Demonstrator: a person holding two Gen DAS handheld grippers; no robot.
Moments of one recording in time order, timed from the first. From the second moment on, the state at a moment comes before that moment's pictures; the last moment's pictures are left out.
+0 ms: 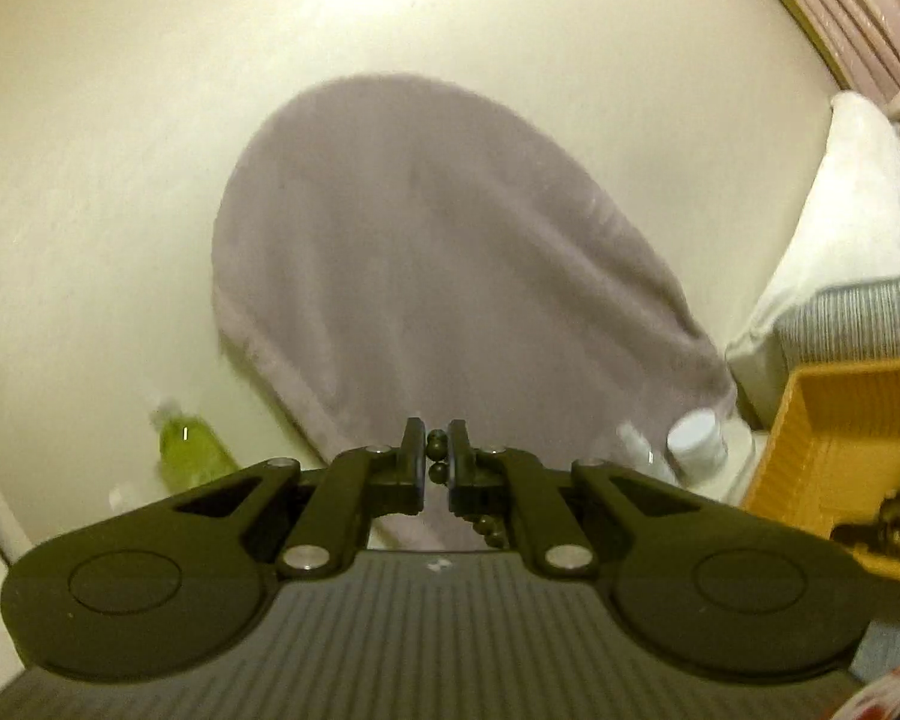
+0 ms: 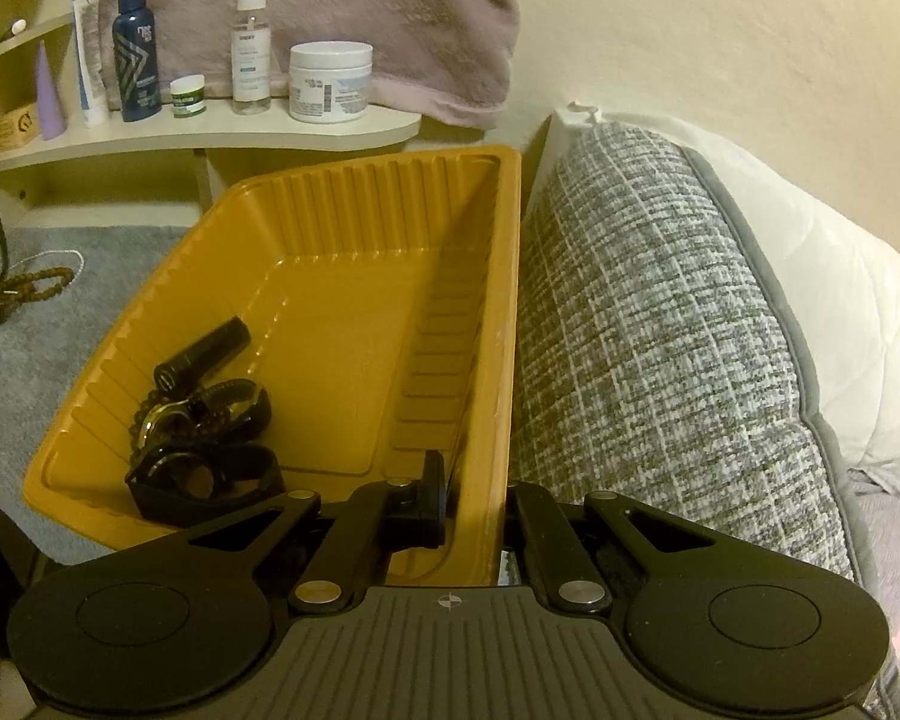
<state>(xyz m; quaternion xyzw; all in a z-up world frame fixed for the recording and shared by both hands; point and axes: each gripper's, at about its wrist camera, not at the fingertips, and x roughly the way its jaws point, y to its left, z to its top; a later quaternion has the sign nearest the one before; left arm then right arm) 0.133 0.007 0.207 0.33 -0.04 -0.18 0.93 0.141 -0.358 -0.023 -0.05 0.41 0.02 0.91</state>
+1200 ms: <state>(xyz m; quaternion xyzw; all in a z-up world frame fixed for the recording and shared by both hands) 0.179 -0.193 0.183 0.32 0.02 -0.42 0.85 0.135 -0.362 -0.021 -0.05 0.41 0.03 0.91</state>
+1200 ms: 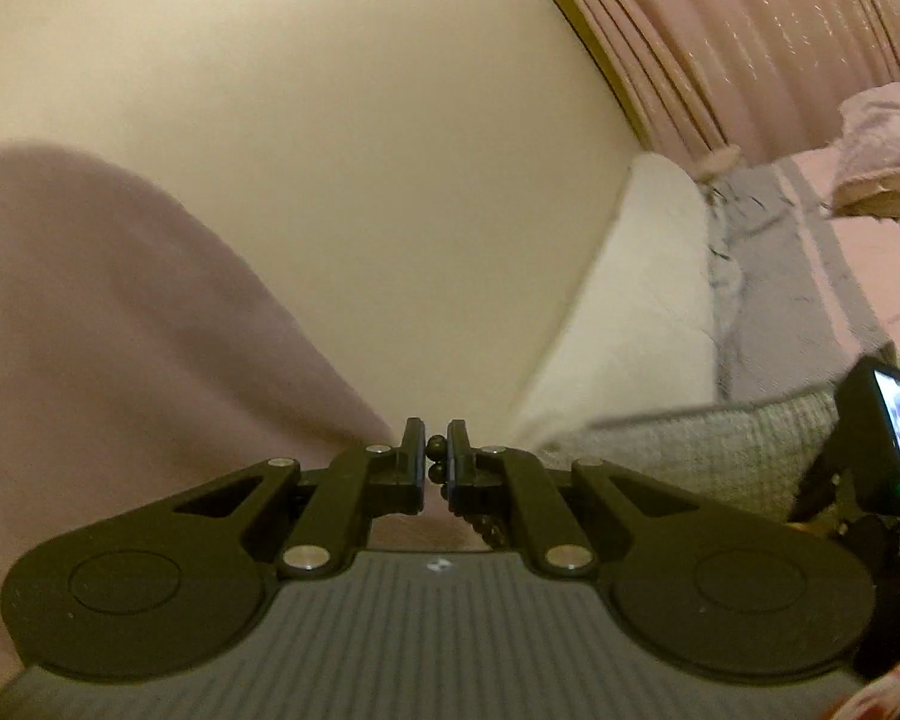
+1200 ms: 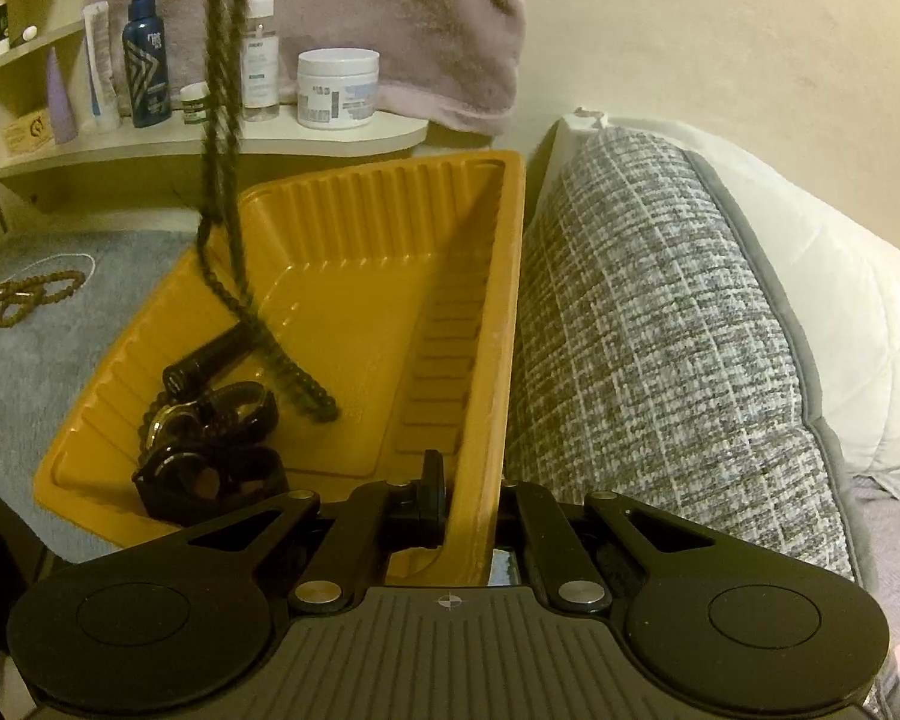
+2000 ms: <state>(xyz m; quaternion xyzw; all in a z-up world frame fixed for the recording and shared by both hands) 0.213 -0.223 0.067 0.29 0.19 -0.44 0.83 0.140 -0.364 -0.022 -0.05 0.42 0.04 0.91</state>
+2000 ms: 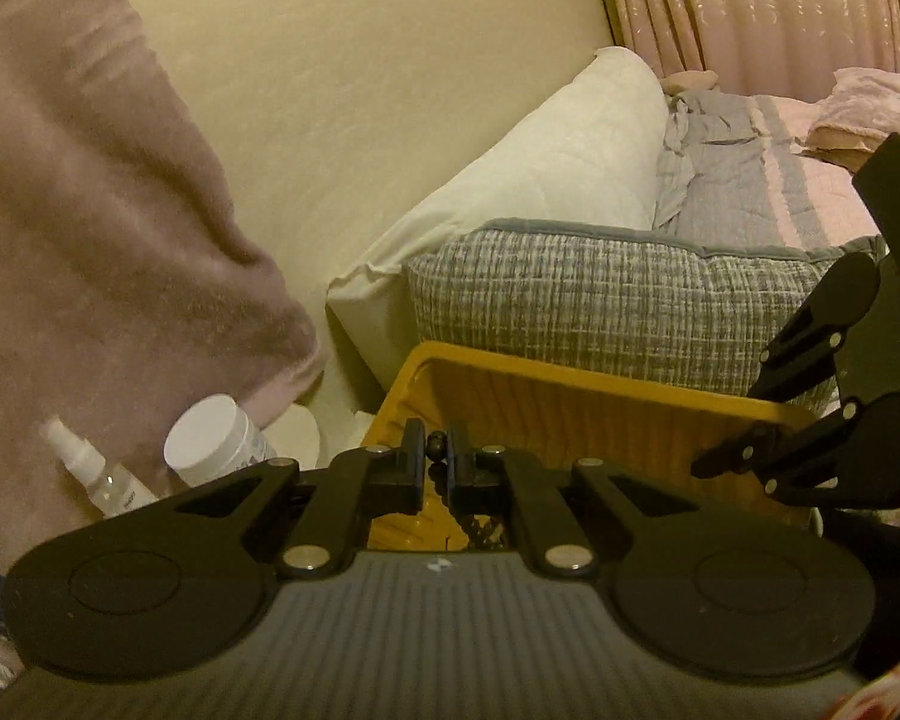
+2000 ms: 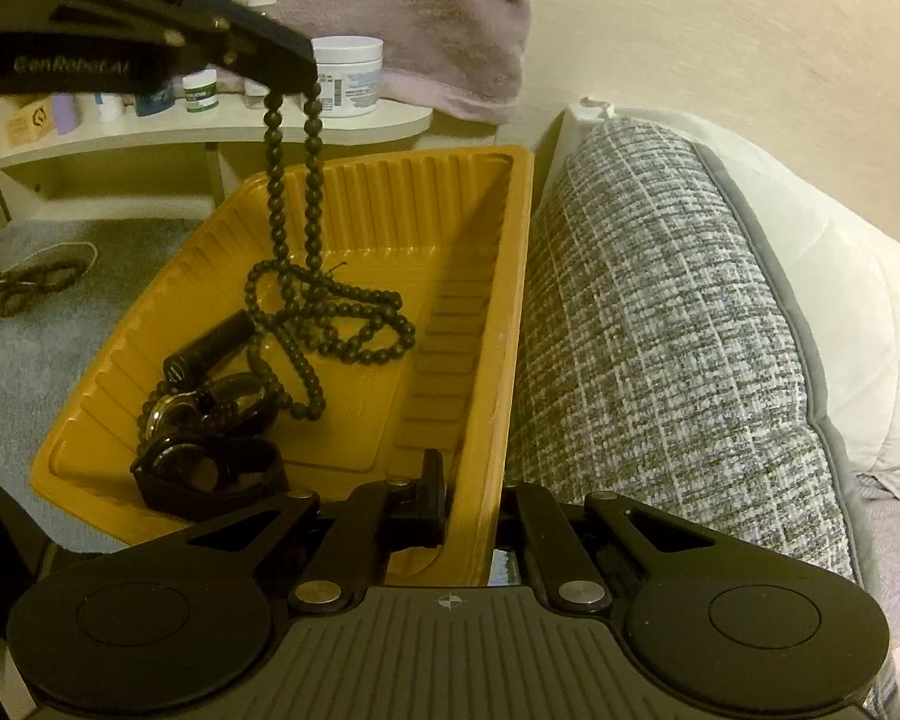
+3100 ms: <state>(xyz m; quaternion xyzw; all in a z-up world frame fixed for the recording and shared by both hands) 0.195 0.065 0.020 0.09 0.29 -0.05 0.95 0.137 -0.366 -0.028 -0.03 0.42 0.02 0.90</state>
